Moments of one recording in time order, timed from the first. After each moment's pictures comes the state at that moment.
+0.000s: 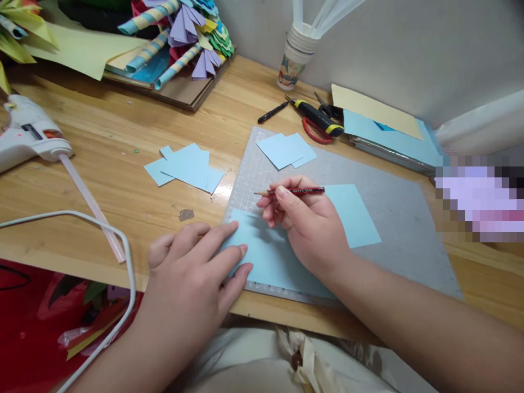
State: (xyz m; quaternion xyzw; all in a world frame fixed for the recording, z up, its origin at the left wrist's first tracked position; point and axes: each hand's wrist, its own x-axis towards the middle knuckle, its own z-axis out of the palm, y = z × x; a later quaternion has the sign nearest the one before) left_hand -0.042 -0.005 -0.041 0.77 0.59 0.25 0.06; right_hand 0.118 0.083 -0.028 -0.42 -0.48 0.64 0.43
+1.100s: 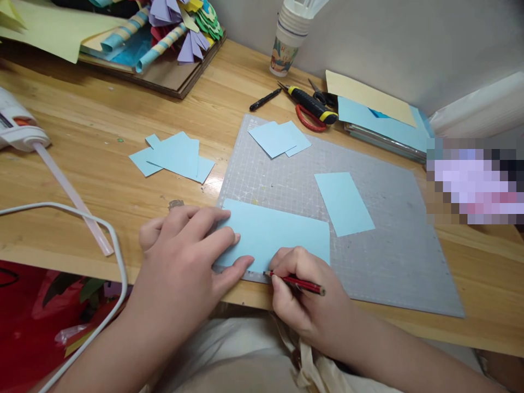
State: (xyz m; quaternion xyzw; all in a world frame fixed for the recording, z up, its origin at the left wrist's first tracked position) left_hand -0.042 0.002 -0.045 0.78 0.58 0.24 0.05; right_hand 0.159 0.003 -0.040 -0.41 -0.79 0.40 0.24
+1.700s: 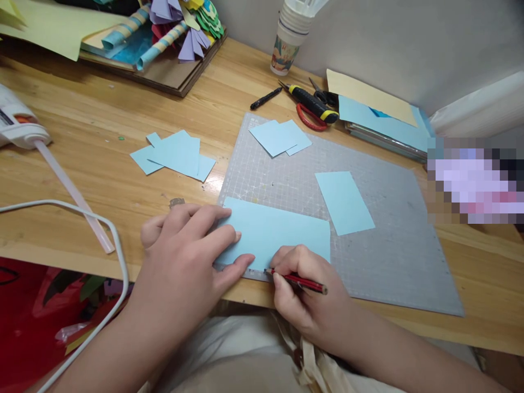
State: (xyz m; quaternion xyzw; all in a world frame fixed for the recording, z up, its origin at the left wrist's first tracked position) left_hand -0.041 0.002 -0.042 0.78 0.59 0.22 0.05; right_hand 0.161 0.003 -0.040 -0.40 -0.79 0.40 0.24
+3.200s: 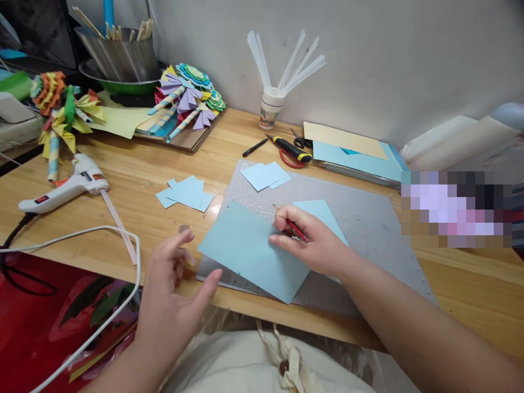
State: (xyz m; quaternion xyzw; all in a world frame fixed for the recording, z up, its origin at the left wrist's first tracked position) left_hand -0.033 -0.027 -0.040 0.59 0.65 0.46 0.16; right_hand 0.190 0.087 -0.001 -0.38 -0.78 0.44 0.21
